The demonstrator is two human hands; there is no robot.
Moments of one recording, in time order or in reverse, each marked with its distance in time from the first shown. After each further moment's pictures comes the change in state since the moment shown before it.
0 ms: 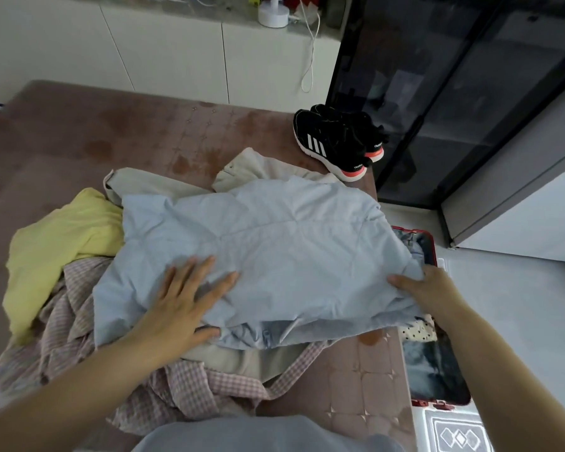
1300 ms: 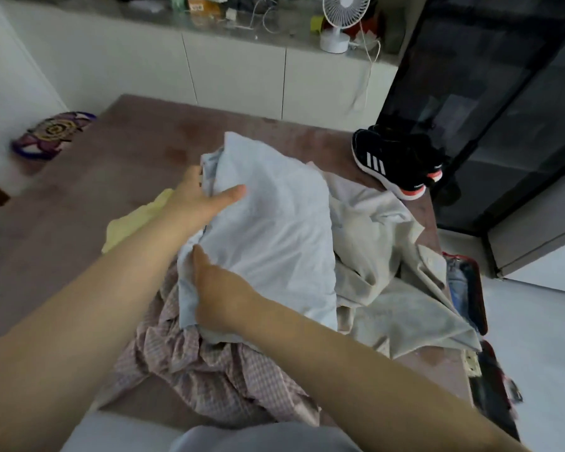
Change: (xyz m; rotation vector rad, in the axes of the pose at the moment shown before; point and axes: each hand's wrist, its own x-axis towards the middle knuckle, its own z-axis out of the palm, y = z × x) left_hand 0.044 -0.115 -0.109 -1.157 0.277 -0.739; right_hand -0.175 -0.214 0.264 -0.587 -0.659 -0.873
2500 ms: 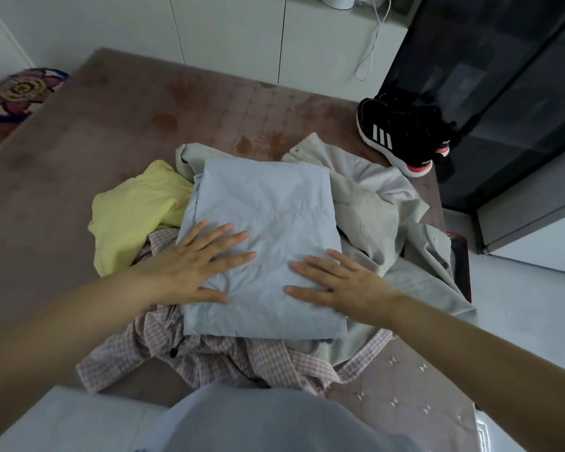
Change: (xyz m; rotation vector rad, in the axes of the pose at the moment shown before) left_hand -0.035 -0.122 -0.008 1.289 -0.531 0.895; right_hand -0.084 0.174 -0.009 -1.031 0.120 -0.393
